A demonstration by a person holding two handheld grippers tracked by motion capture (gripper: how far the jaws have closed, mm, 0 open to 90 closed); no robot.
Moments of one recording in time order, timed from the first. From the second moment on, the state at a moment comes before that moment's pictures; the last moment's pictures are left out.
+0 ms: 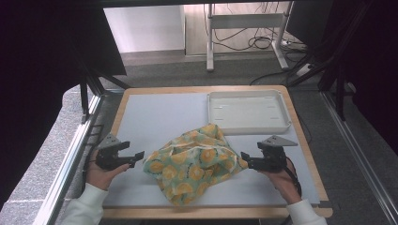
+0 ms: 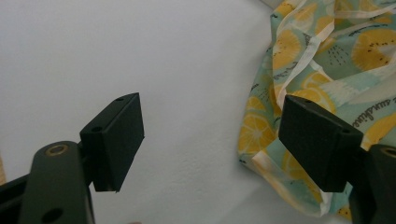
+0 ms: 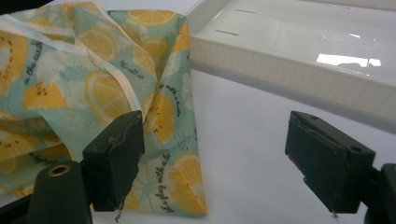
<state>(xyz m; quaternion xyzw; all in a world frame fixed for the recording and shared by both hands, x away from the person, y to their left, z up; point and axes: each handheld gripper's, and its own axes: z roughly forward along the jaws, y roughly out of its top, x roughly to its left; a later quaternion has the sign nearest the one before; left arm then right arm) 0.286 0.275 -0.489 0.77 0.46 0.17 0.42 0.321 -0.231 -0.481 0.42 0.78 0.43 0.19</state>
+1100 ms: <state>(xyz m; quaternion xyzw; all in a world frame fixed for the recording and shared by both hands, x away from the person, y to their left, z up) 0.271 0.269 -0.477 0.77 0.43 0.16 0.44 0.313 -0.250 -0.474 0.43 0.77 0.43 0.17</state>
